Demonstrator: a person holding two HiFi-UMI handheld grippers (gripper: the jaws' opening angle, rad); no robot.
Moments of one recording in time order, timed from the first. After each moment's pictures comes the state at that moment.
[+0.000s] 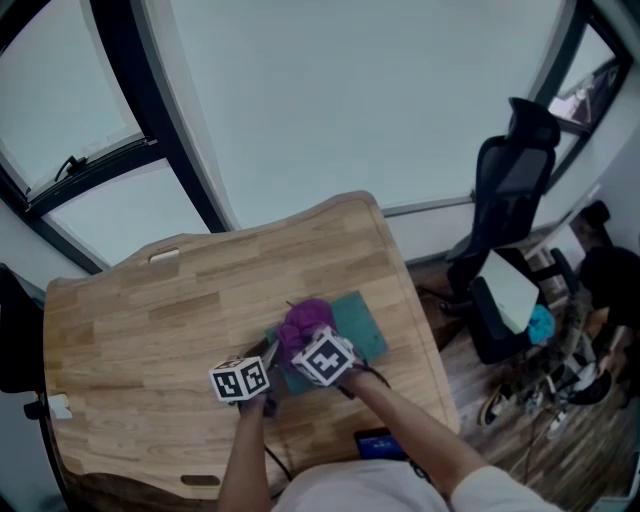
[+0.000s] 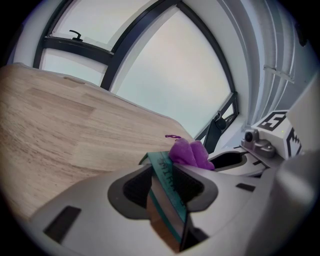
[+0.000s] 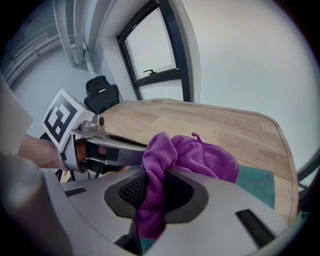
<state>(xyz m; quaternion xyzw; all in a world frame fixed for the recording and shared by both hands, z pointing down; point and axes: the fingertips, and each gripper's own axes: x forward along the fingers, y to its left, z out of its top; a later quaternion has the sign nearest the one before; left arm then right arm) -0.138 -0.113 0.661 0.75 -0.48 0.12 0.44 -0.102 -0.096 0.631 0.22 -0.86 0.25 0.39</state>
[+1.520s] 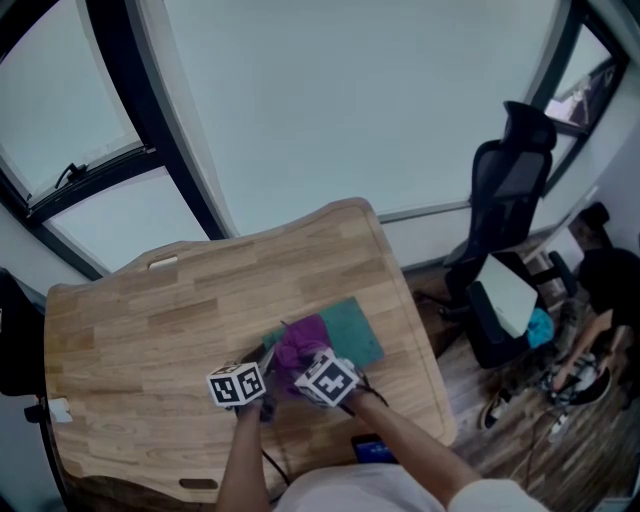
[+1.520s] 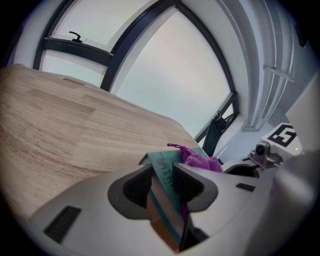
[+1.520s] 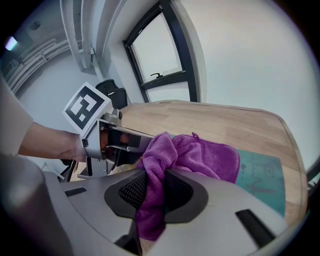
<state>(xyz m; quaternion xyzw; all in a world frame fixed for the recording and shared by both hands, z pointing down) -0.138 -0.113 0.661 0.76 -0.48 0.11 0.43 -0.099 -0.058 0.632 0.19 -0.87 0.26 0.37</state>
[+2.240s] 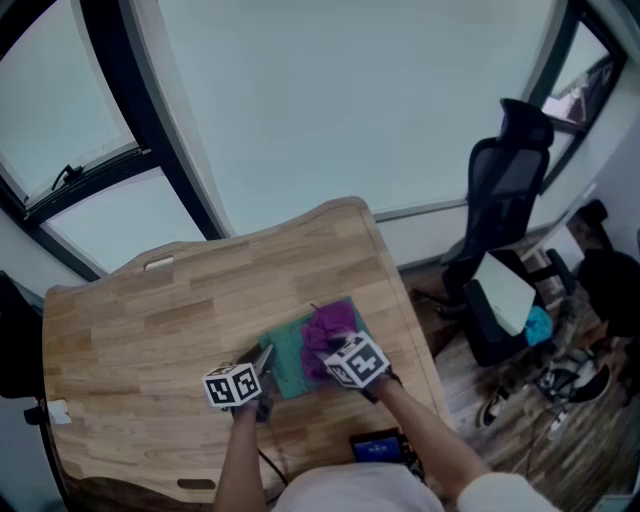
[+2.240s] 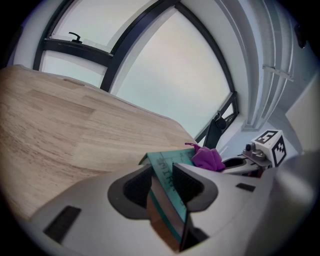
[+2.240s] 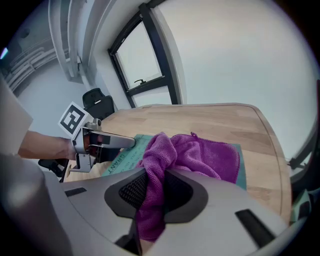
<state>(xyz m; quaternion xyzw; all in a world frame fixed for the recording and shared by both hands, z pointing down) -0.140 -0.112 0.660 0.75 -0.48 0.12 0.43 -0.011 -0.108 0.644 0.28 -0.85 0.26 0.37</state>
